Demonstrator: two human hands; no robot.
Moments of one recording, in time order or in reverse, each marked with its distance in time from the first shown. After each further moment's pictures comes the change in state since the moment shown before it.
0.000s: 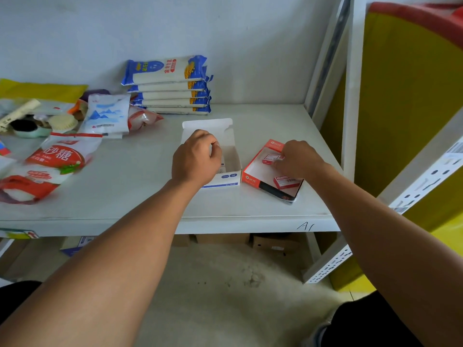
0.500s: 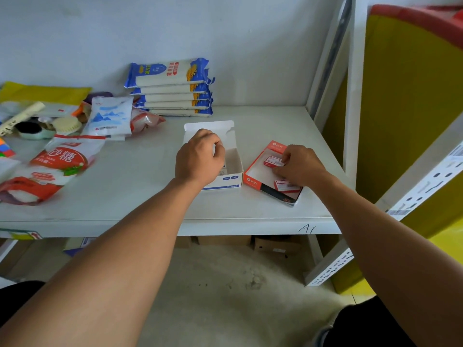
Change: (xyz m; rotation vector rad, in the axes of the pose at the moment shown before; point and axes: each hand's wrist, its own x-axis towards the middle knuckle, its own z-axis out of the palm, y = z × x) left_hand 0.005 0.005 0.002 0.008 -0.004 -0.017; right_hand -0.005 0.008 0.008 0.180 0.042 -0.001
